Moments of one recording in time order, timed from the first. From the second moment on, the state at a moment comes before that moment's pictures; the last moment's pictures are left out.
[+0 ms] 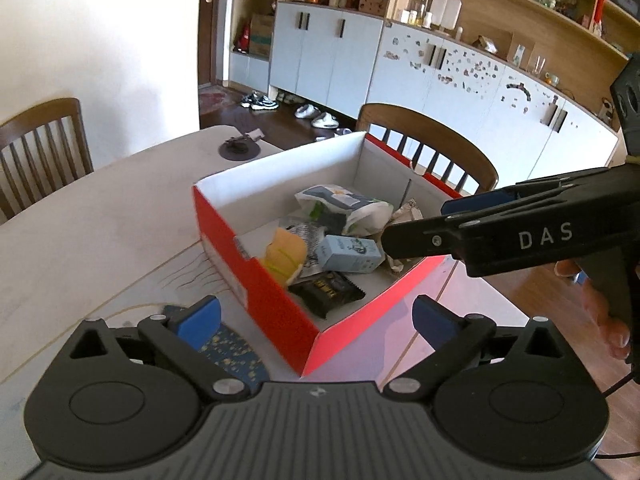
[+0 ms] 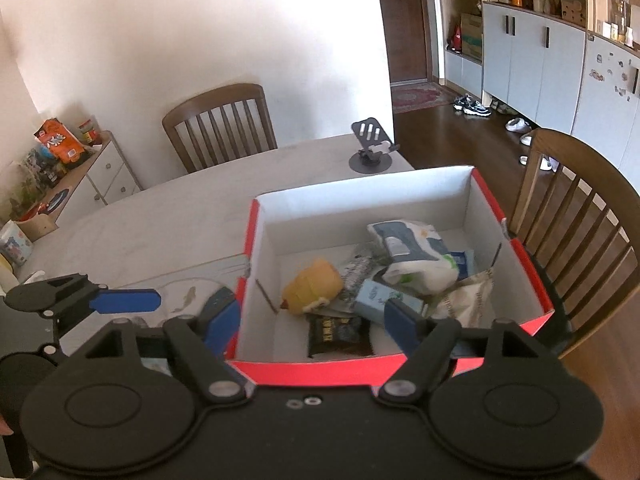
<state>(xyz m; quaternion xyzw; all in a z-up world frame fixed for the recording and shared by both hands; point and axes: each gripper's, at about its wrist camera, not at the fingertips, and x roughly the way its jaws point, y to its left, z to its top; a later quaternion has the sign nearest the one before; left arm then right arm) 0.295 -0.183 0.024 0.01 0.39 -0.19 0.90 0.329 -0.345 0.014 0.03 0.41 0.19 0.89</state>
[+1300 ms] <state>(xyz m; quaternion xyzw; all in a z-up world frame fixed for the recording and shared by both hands) 0.225 -0.017 -0.026 -0.06 0.40 -0.07 0.91 0.298 -0.167 -0.007 0.00 0.41 0.26 0.88</state>
